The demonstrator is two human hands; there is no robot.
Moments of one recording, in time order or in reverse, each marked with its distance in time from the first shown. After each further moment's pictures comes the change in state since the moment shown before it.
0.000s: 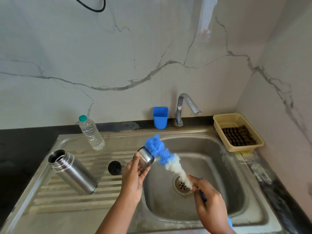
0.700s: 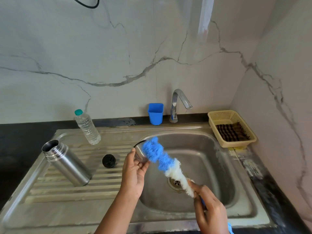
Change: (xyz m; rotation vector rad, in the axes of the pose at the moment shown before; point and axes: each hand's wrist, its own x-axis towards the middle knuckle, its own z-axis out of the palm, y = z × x) left_hand -0.031 -0.018 0.026 -0.211 -0.056 0.019; right_hand -0.036 0.031 -0.022 -0.003 0.076 -0.133
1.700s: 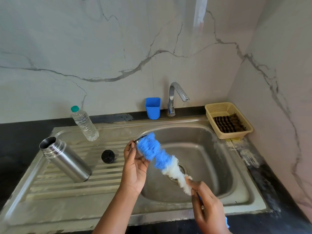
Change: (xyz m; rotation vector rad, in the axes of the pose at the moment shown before) left_hand -0.007 -0.005 -0.007 -0.068 -0.189 0.025; right_hand -0.018 -0.006 0.002 0.016 -0.034 -0.026
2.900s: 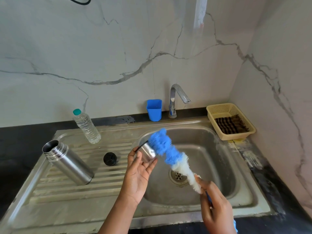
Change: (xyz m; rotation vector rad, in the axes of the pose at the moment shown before) left_hand -0.010 0.002 -0.011 0.002 -0.178 -0.075; right_hand 0.006 -0.001 -0.011 -0.005 0.089 0.018
